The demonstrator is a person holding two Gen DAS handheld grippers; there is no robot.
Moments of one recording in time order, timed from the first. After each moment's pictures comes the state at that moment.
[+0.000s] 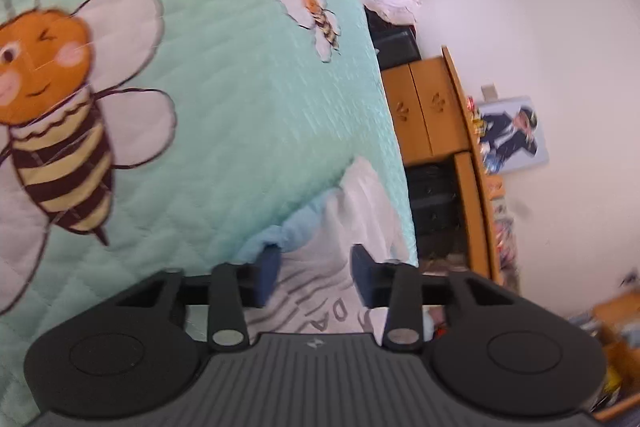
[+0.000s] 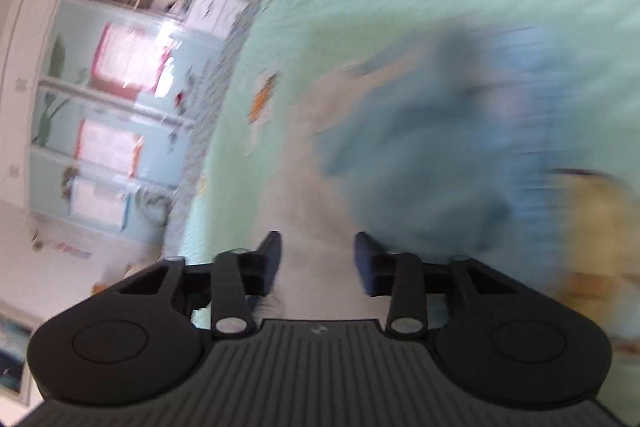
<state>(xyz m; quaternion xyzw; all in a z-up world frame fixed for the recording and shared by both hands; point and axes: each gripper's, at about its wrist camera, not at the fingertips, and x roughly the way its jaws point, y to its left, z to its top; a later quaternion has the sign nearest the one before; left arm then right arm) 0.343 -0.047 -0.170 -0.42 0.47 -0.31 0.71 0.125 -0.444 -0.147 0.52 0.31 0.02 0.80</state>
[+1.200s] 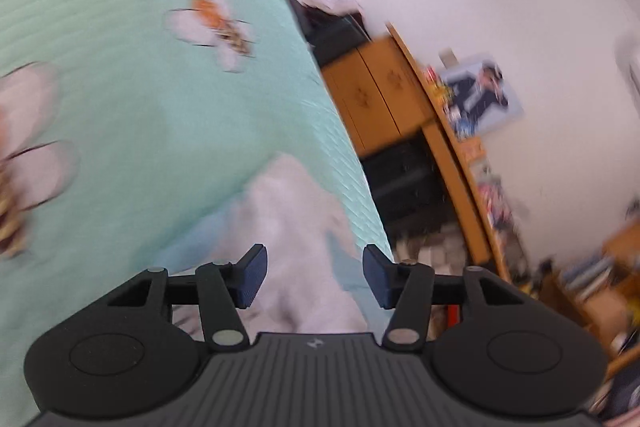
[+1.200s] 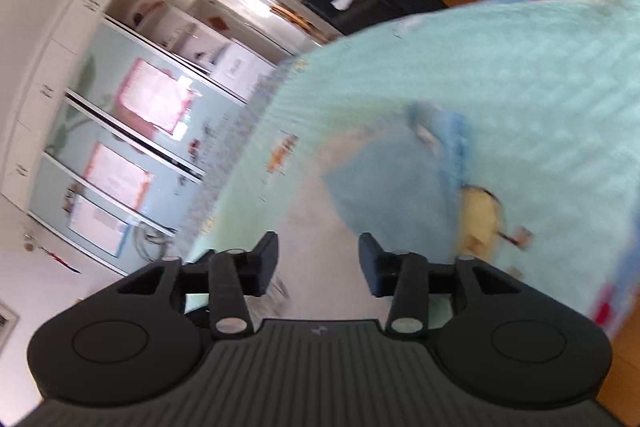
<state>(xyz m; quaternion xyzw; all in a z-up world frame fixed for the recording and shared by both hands) 0.326 -0.100 -0.116 -0.30 0.43 -0.37 0.77 0.093 -0.450 -0.109 0.48 0.22 0.01 0.85</state>
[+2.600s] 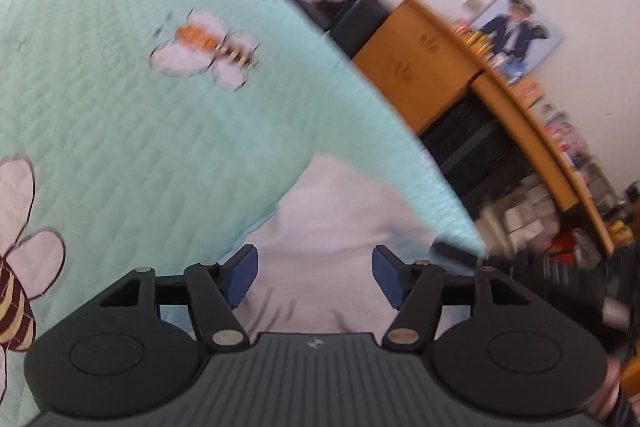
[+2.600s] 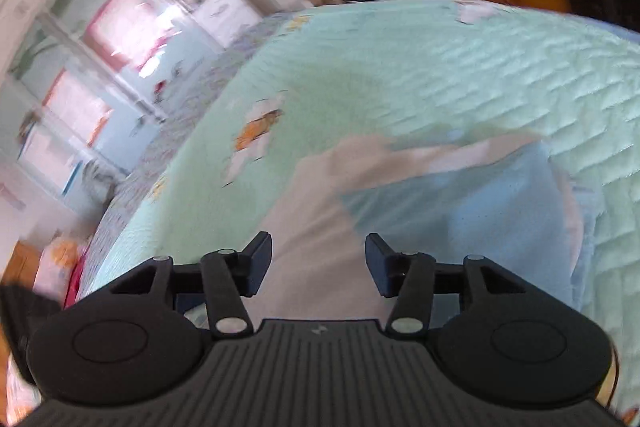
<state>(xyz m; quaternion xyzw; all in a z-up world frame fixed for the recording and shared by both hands) 0.338 -0.139 -0.121 -0.17 0.43 -0.32 0.83 0.217 -0.447 -0.111 0.41 0.31 -0.04 0.86</state>
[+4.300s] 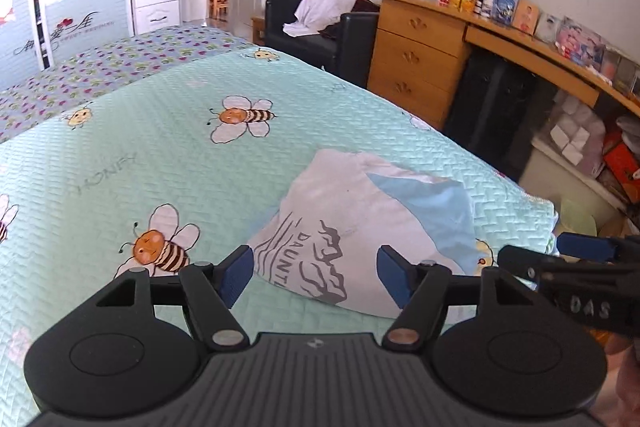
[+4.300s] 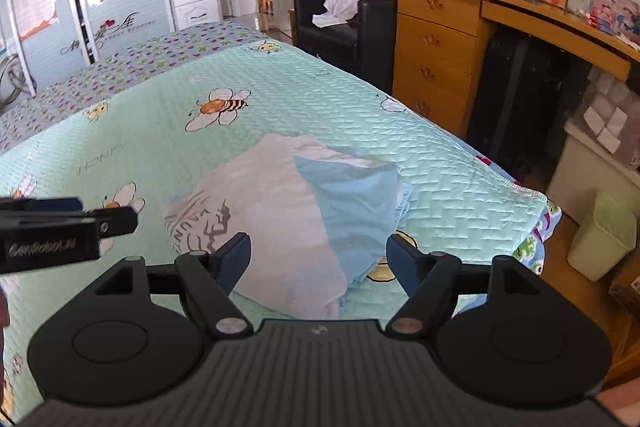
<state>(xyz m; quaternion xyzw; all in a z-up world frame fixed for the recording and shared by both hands) 0.140 -0.113 -0.002 0.05 0.33 -0.25 0.91 0.044 -0.303 0.003 0.10 0.33 -0.16 0.93</state>
